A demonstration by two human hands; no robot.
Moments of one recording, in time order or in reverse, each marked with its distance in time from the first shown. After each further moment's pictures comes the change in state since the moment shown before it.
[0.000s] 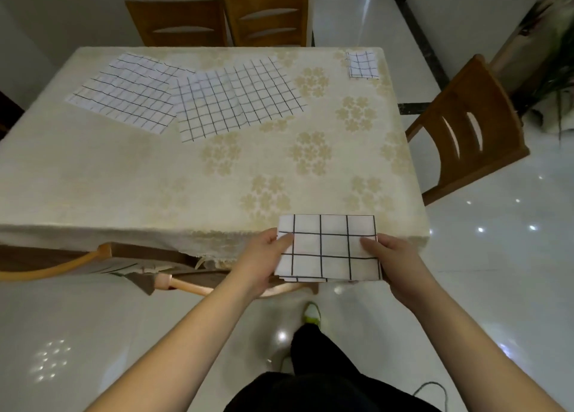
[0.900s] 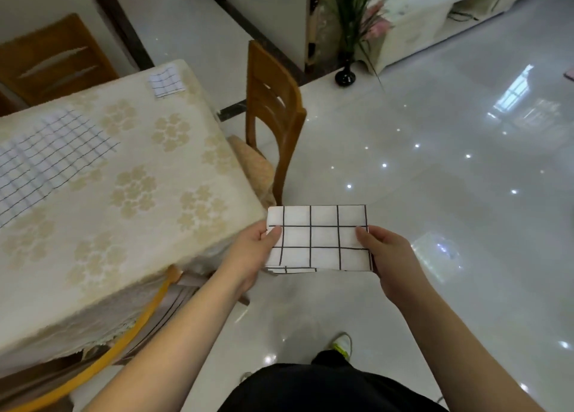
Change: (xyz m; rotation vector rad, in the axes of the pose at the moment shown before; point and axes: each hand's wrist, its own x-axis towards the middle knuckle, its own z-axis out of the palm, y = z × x) left_hand -0.015 -0.028 0.328 0.367 -0.351 0.080; right_hand -0.103 0.067 -0.290 0.357 0.497 -0.061
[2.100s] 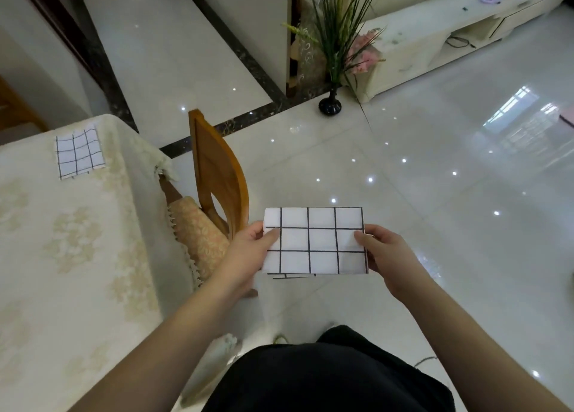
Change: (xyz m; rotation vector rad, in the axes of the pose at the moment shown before) left_hand 0.333 0.202 0.131 -0.098 -0.003 -0.063; right_hand 0.369 -0.210 -0.056 -0.147 -0.016 0.041
